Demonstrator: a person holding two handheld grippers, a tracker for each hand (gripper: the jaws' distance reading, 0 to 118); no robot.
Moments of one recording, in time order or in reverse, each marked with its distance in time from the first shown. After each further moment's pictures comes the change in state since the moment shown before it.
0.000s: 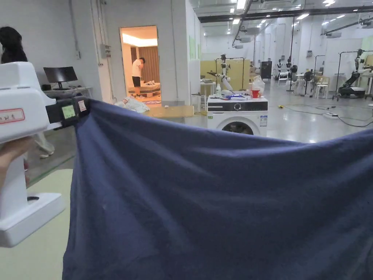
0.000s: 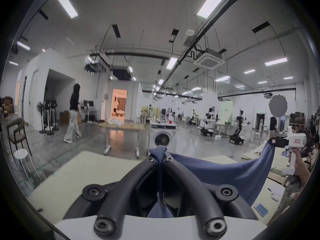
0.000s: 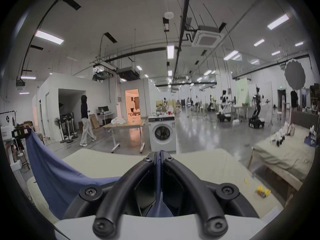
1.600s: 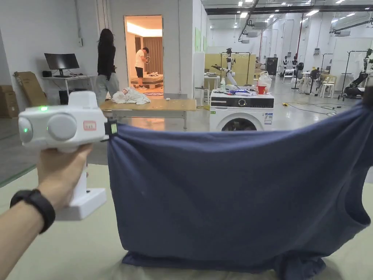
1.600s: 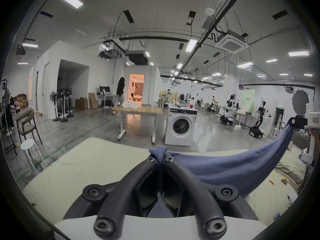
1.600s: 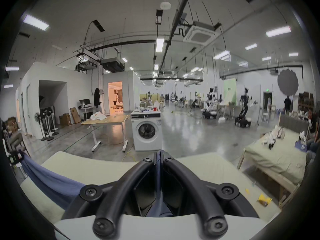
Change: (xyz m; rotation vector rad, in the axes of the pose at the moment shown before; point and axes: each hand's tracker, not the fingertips) left arm -0.020 -0.112 -0.199 -0.222 0.150 0.044; right arm -0.012 -0.010 -0.203 -0.134 -0.143 -0.020
